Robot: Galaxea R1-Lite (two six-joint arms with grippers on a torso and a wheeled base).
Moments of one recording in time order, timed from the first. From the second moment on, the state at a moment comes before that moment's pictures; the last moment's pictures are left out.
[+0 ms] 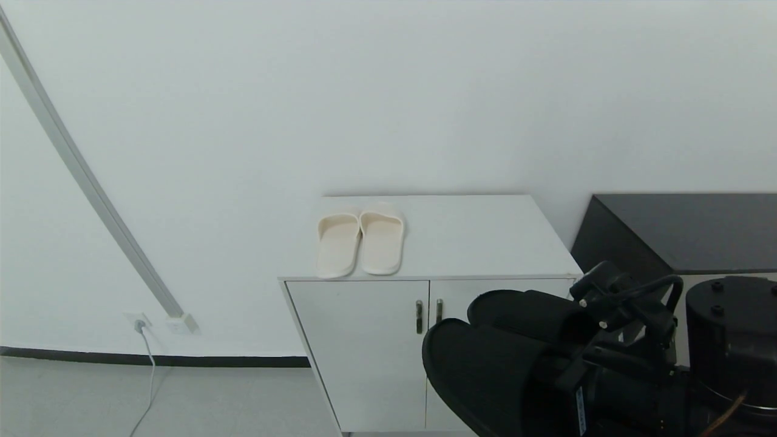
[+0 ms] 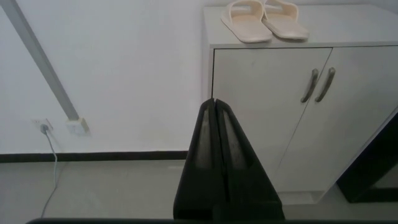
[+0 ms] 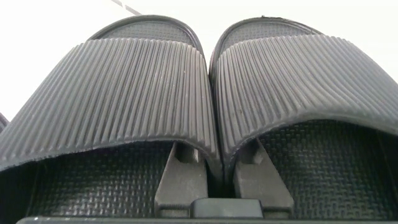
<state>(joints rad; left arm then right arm) 0.00 0.00 0.00 0.00 0.02 0.01 0.85 1.45 -0.51 -0.59 -0.12 0.13</state>
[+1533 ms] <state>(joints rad) 0.00 0.00 0.00 0.00 0.02 0.01 0.86 1.44 -0.50 -0.59 -0.12 0.13</state>
